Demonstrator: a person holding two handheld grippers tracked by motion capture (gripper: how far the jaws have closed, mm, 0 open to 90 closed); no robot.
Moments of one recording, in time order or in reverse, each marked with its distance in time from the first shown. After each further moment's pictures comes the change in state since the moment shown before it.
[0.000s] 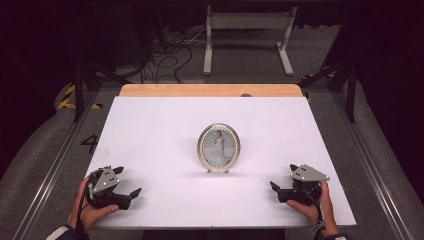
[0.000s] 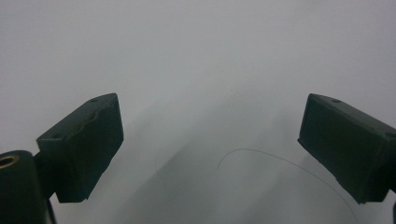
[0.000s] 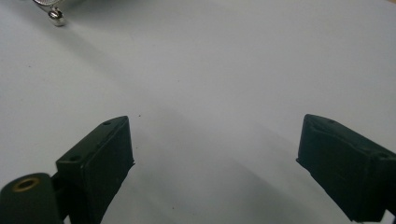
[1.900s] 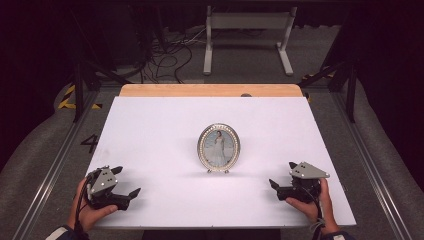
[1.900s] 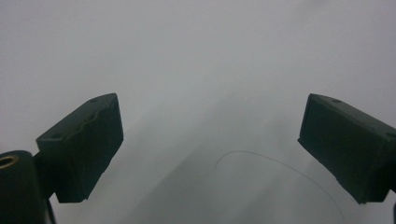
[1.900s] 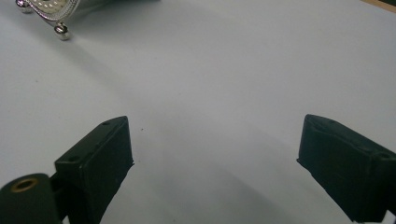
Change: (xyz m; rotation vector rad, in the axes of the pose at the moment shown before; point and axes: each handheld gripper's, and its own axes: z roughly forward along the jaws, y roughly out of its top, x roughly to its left) left arm -0.001 0.001 -0.005 -0.005 -0.020 -0.007; right arm -0.001 0.008 -0.002 -0.010 0.003 0.004
